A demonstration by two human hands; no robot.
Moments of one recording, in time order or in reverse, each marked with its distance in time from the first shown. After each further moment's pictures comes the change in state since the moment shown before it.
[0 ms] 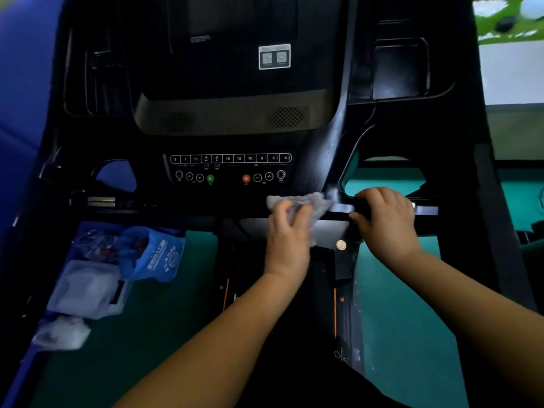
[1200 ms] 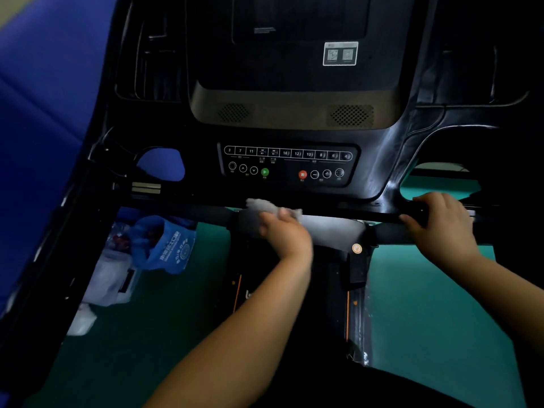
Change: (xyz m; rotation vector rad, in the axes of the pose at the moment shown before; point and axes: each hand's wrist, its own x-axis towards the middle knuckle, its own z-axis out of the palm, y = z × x) left_hand 0.028 -0.065 -0.037 -0.535 0.183 -1.059; right_hand 0.000 -0.025 -0.001 -0.077 0.005 0.120
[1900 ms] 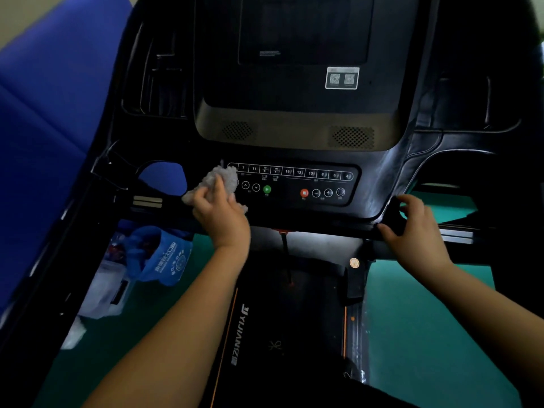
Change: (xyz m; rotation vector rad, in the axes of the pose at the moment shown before) left_hand 0.080 0.039 -0.070 0.241 0.205 0.551; right_hand 0.011 -0.041 0.006 0.302 -0.047 0.057
